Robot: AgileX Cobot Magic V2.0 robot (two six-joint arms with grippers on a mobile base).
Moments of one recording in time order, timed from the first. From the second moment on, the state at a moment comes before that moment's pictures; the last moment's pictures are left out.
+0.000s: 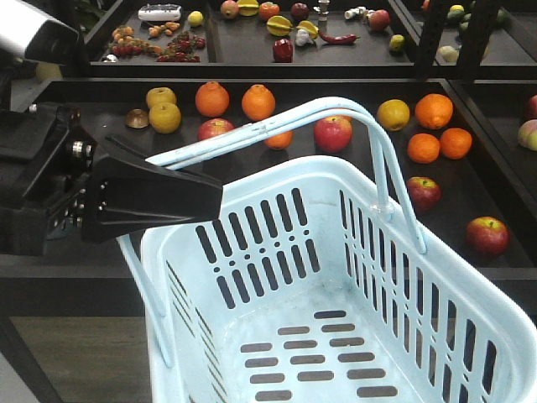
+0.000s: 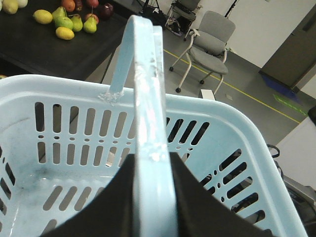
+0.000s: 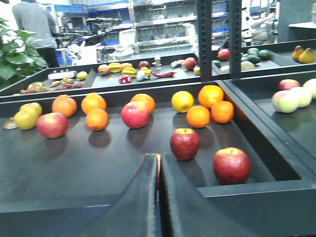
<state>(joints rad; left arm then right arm) -0.22 1.23 -1.12 1.76 -1.23 -2.10 0.01 -0.01 0.03 -0.32 0.11 0.36</state>
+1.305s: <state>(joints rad) -0.22 1.23 -1.12 1.76 -1.23 -2.10 0.01 -0.01 0.03 -0.32 0.11 0.36</state>
